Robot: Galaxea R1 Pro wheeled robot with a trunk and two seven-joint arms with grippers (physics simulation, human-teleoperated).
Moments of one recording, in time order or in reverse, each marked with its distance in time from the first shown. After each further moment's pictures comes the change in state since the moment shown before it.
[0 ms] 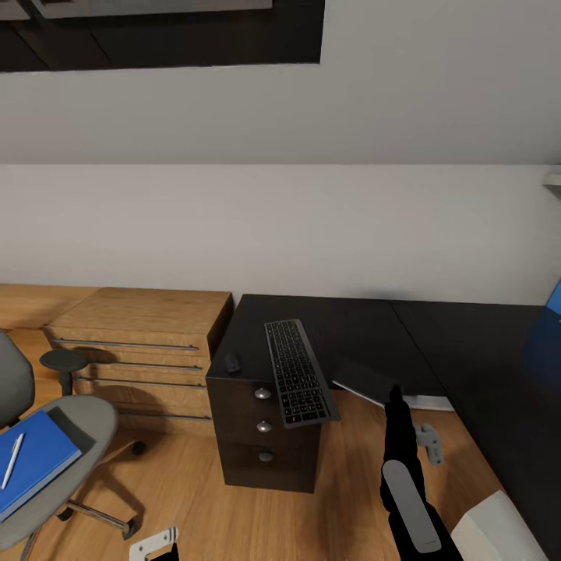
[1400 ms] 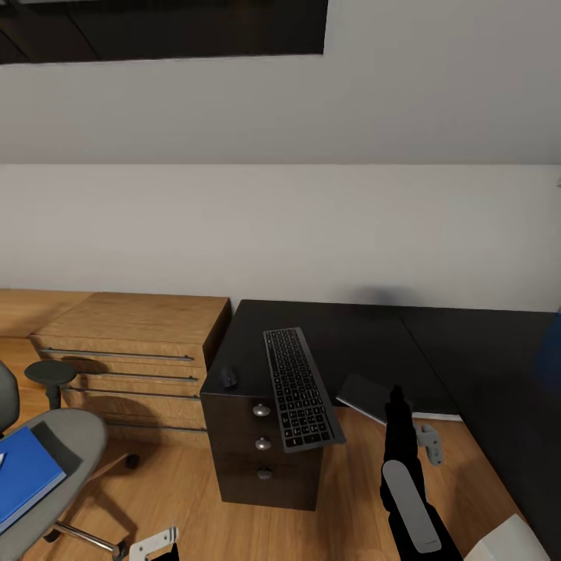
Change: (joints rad) left arm 0.000 -0.001 0.000 0.000 0.000 0.001 0.001; right arm 0.000 0.000 0.000 0.001 0.000 -0.005 0.000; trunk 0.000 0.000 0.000
